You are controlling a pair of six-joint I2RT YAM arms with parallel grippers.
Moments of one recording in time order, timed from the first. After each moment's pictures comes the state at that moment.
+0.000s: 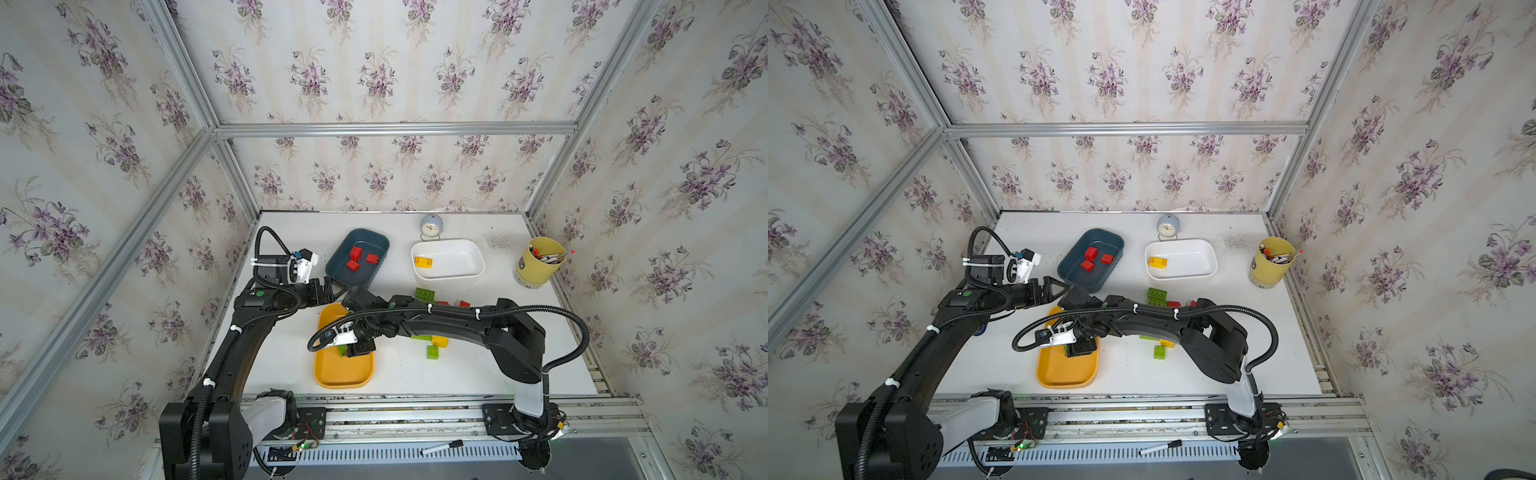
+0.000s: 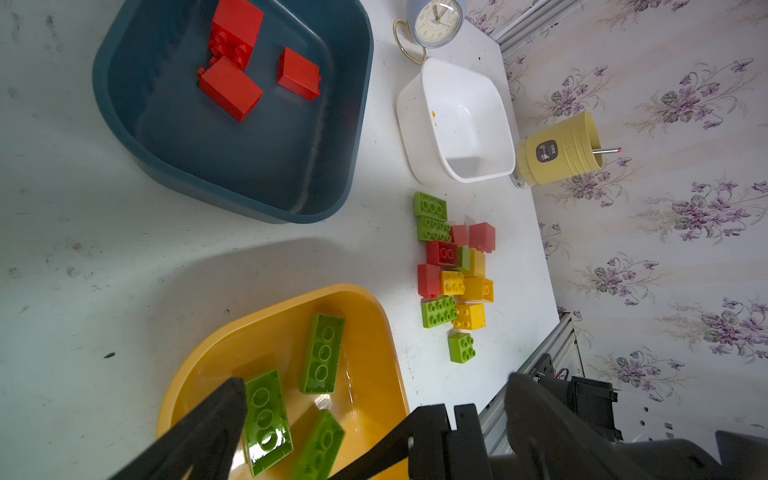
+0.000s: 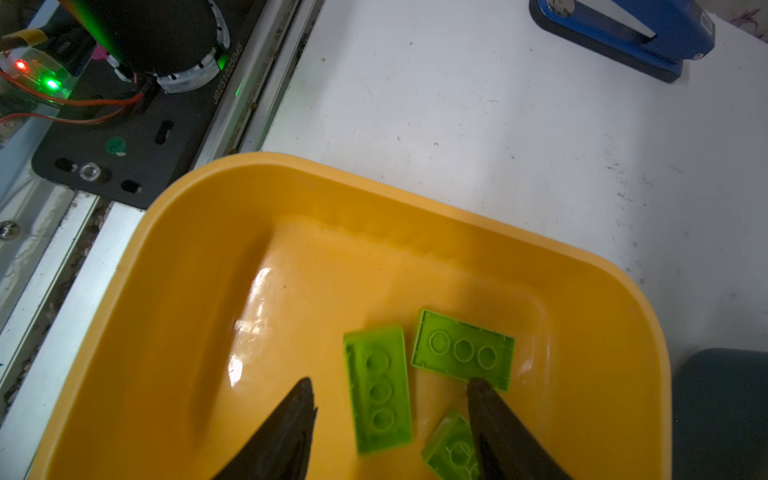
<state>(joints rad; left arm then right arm) 0.02 1.14 0.87 -0.62 0.70 -0.21 1.10 1.96 1.46 -0.46 -0.30 -0.70</state>
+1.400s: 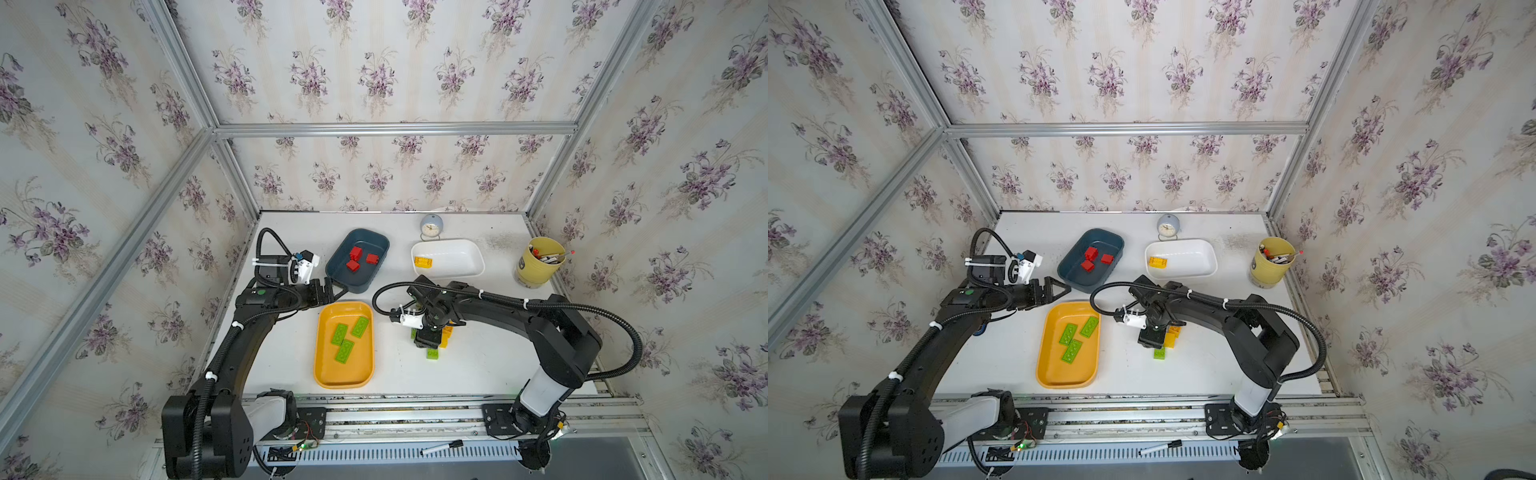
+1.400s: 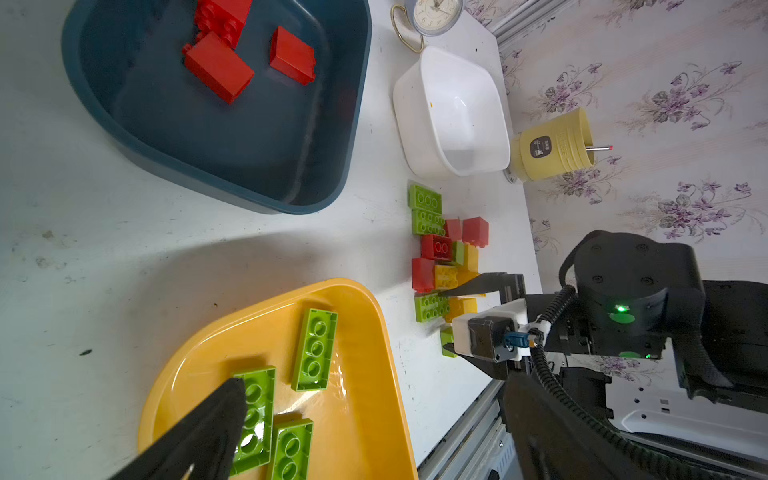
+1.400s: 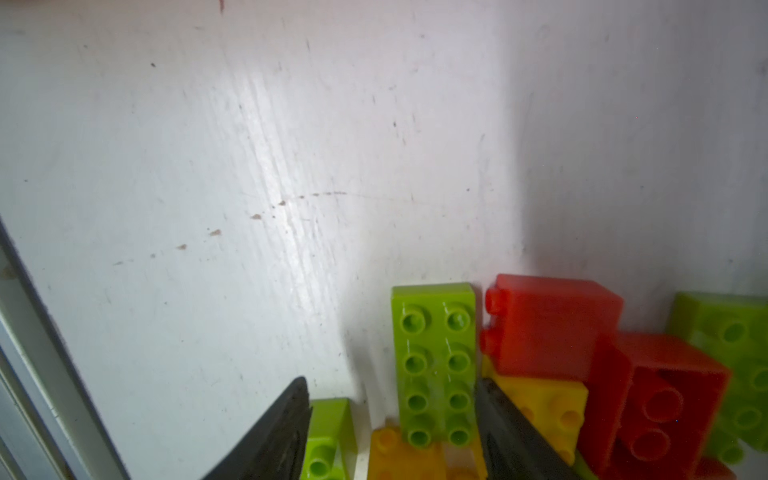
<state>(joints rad) 0.02 1.17 0.86 -0.62 0.74 -0.22 0.76 1.71 1.06 -0.75 -0.15 -0.56</state>
